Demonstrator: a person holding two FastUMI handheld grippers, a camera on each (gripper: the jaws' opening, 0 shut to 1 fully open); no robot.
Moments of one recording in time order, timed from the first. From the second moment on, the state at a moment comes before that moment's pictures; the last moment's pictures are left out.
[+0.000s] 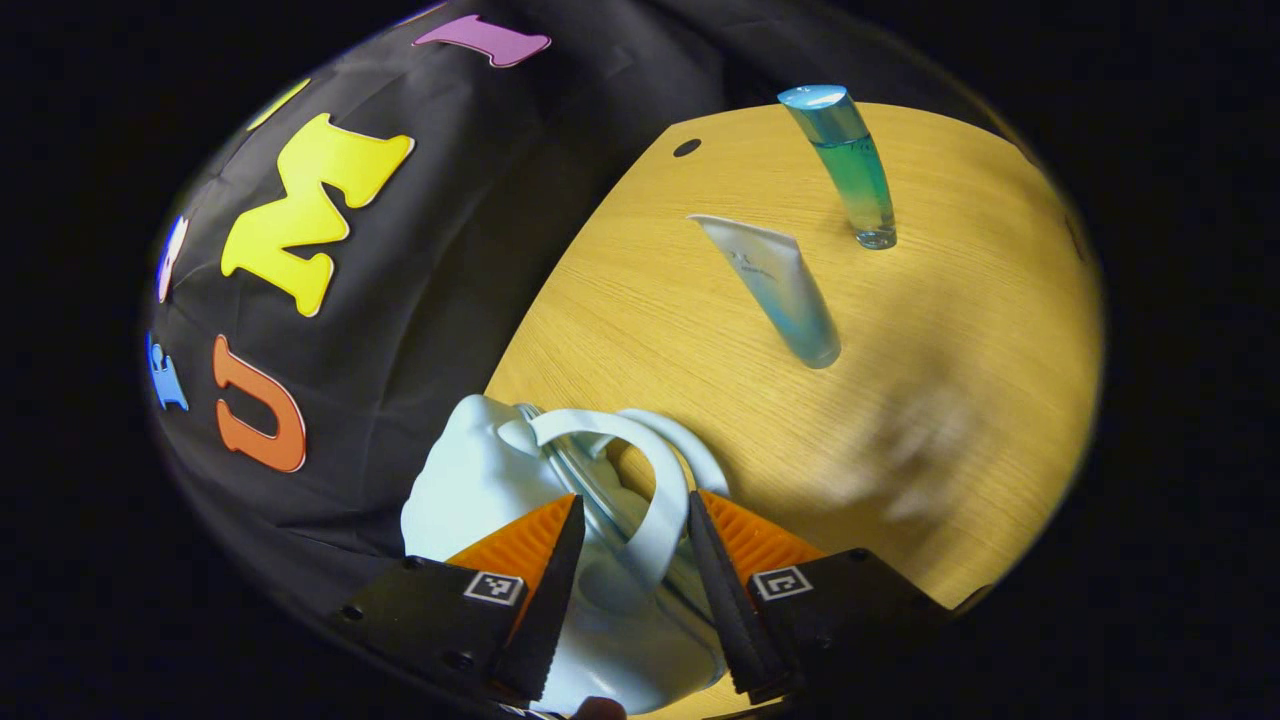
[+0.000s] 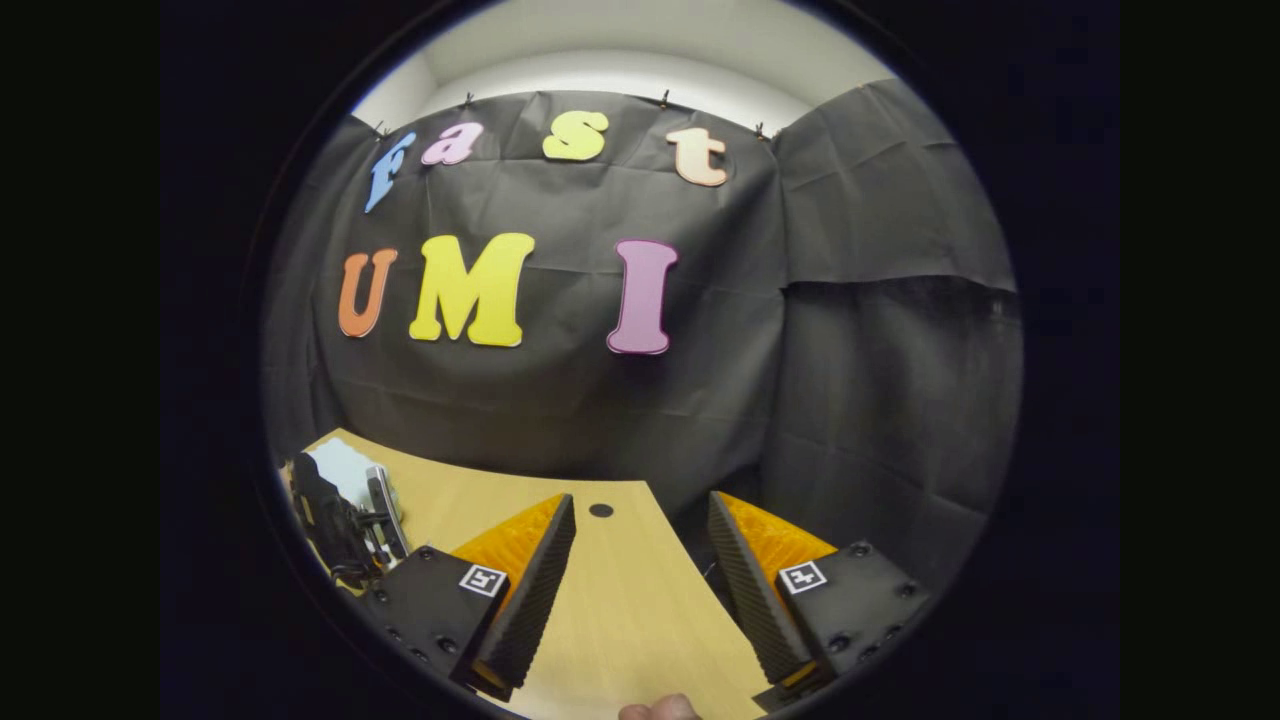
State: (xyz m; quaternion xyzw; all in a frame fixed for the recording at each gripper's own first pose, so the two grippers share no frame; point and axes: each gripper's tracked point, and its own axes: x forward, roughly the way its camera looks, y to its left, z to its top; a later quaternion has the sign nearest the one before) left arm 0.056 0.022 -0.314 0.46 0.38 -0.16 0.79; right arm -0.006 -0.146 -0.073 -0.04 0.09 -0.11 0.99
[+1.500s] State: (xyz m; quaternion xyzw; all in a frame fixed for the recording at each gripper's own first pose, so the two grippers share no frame) left arm 0.021 0.182 -0.096 0.28 0.21 -0.01 0.94; right arm 0.016 -0.078 -0.075 -0.04 0.10 -0.04 0.99
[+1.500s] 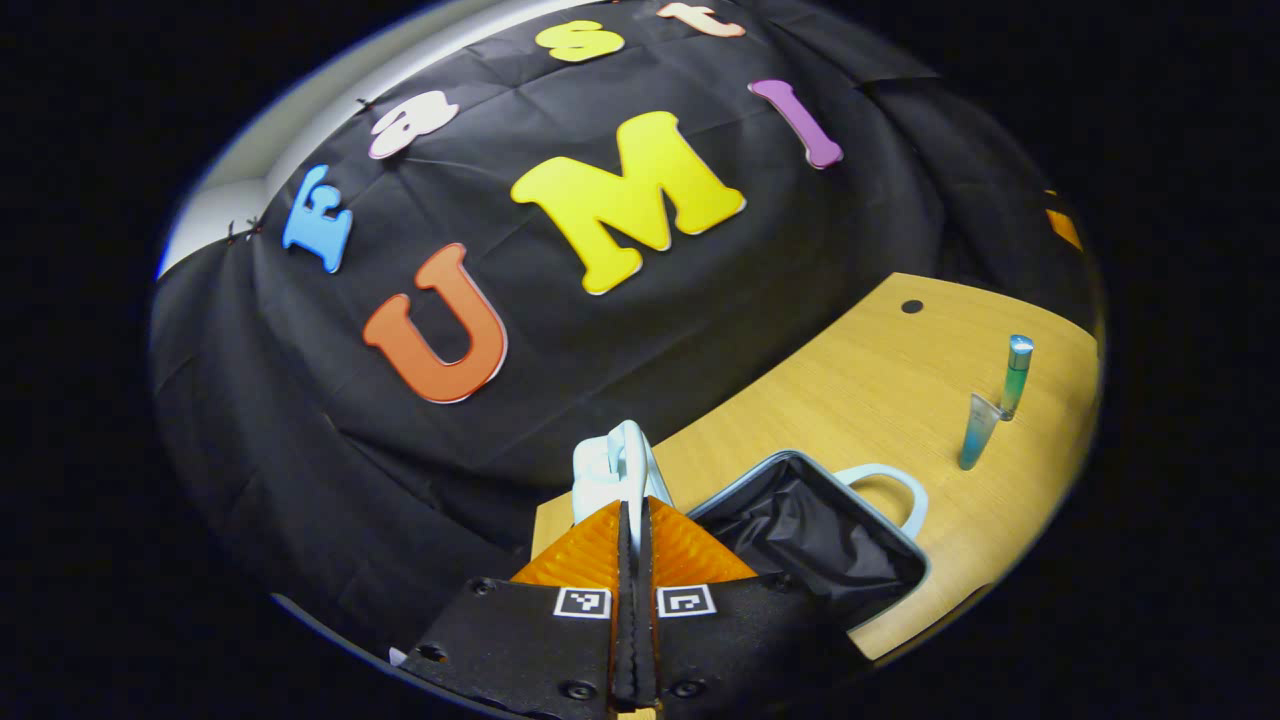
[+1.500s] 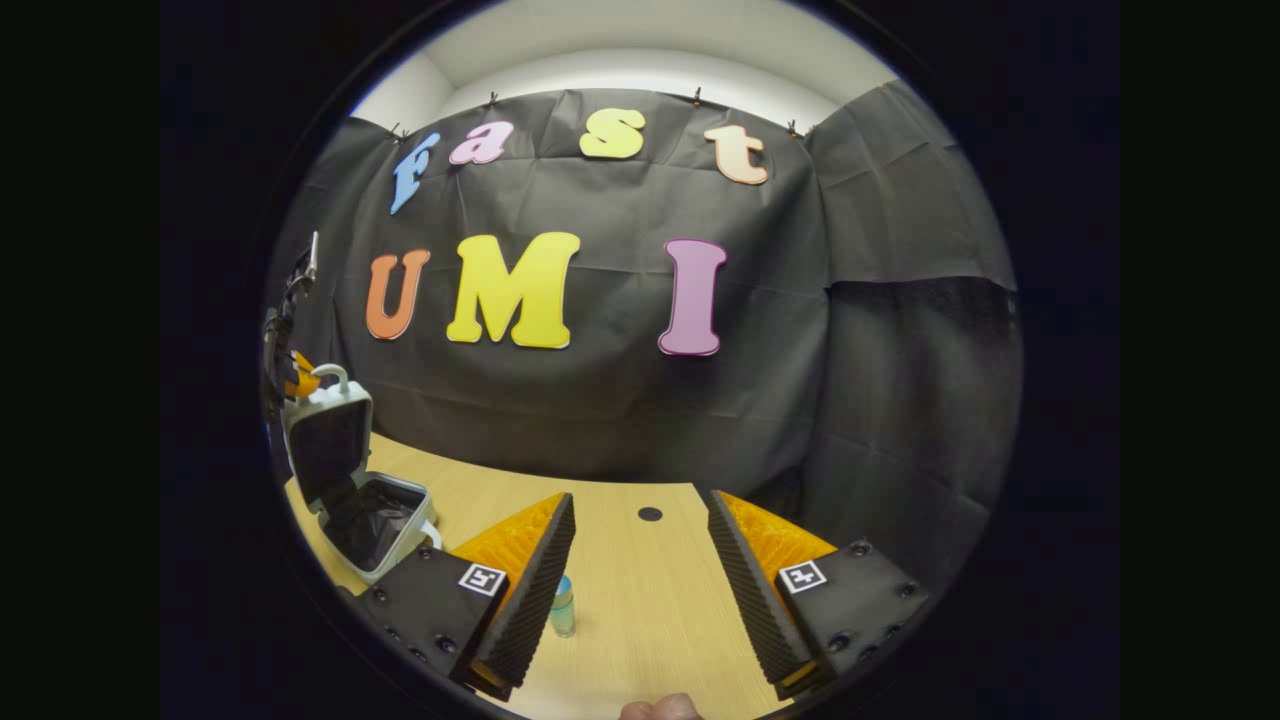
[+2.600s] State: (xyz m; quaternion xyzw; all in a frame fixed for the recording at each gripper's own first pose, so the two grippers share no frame) left arm -0.023 0.474 -0.367 -0.14 0.30 0.06 0.94; right arm 0.027 -0.024 -0.085 -0.17 0.15 -0.03 0.97
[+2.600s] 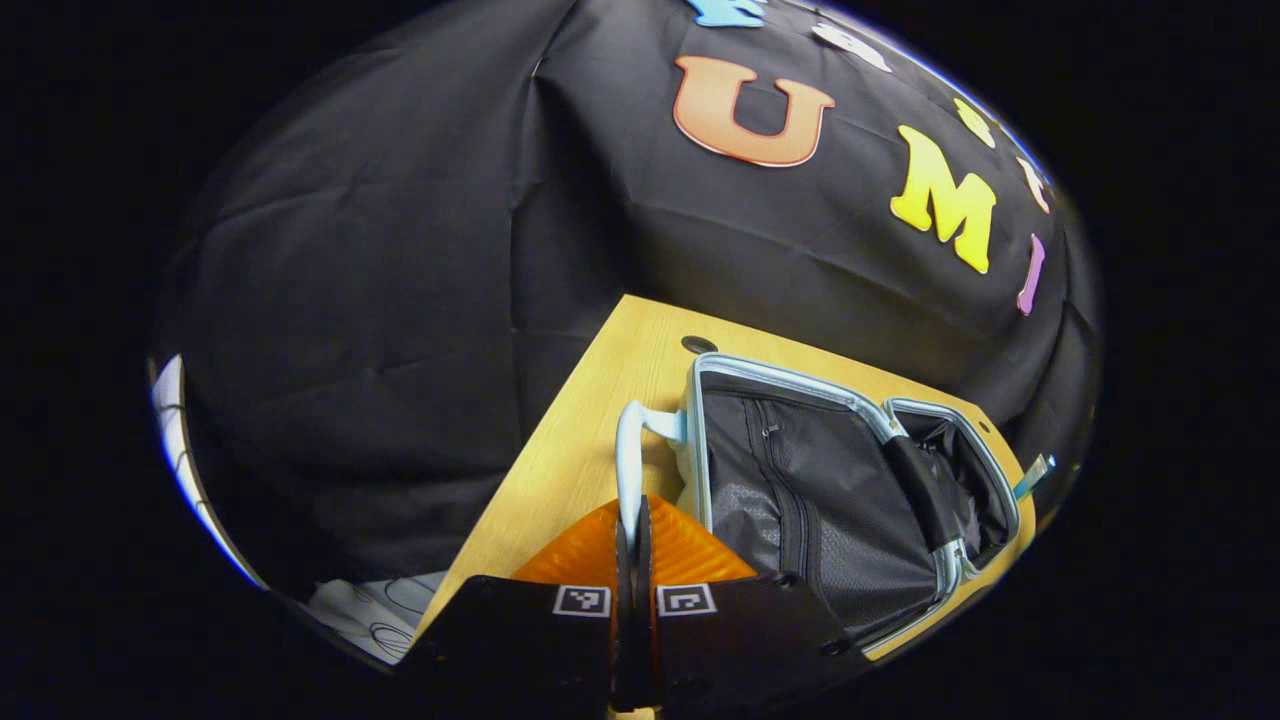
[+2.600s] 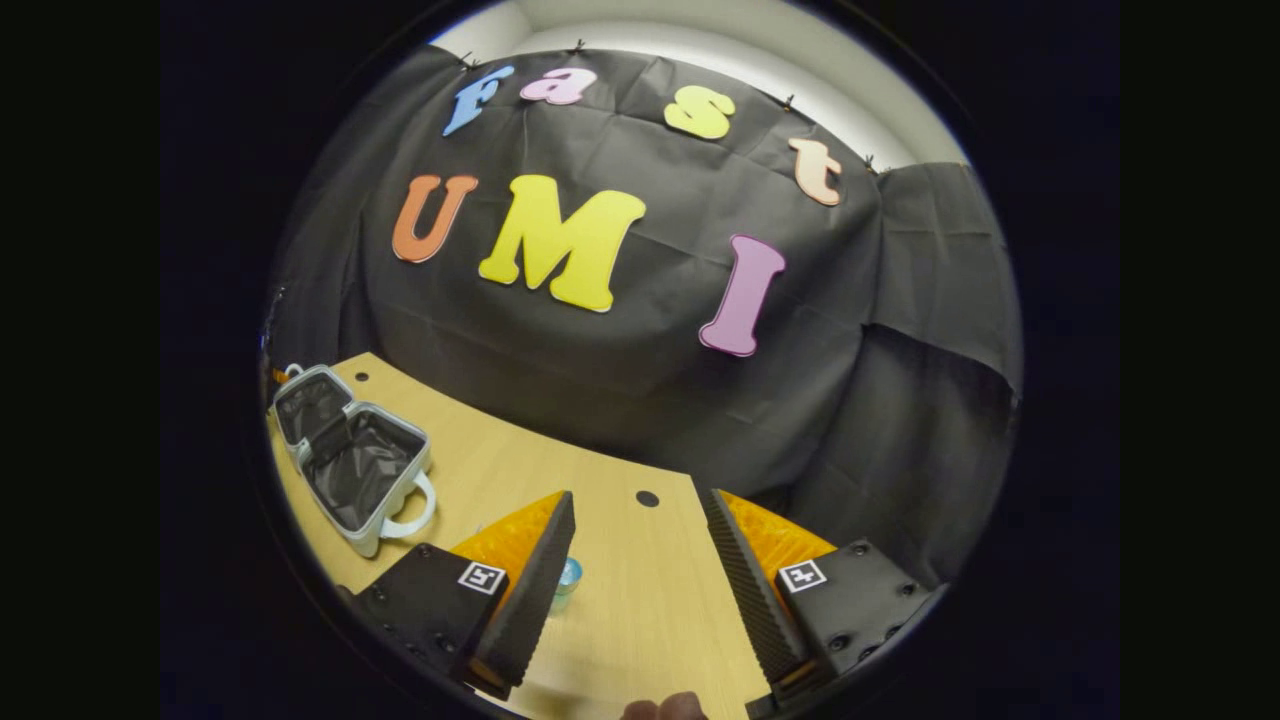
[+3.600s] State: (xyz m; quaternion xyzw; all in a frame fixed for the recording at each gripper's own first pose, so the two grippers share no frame) left arm -0.039 0.458 -0.234 -0.06 0.22 0.14 0.96; right arm 0.026 -0.006 -0.106 -0.10 0.17 0.00 0.98
